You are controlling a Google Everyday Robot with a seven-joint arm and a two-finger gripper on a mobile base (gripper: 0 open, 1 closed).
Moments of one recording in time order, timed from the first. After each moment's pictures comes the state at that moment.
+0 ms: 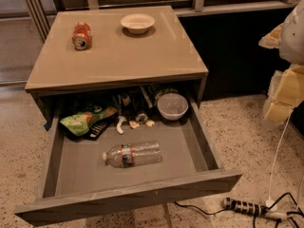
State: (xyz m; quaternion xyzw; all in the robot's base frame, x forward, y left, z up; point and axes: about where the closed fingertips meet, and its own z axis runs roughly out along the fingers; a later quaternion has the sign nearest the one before) arm 0.438 -0.217 0.976 -0.60 0.78 -0.03 0.16
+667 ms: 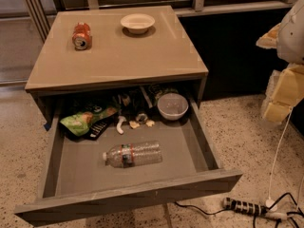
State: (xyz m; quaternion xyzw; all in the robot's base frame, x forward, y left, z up) arm 0.438 -0.211 0.976 -0.61 0.78 -0.03 0.16
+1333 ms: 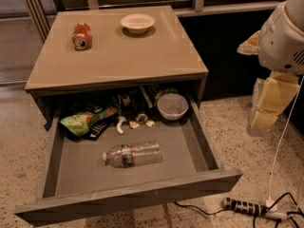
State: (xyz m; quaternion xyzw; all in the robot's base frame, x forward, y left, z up) arm 0.430 -0.182 0.967 -0.65 0.75 -0.02 0.15
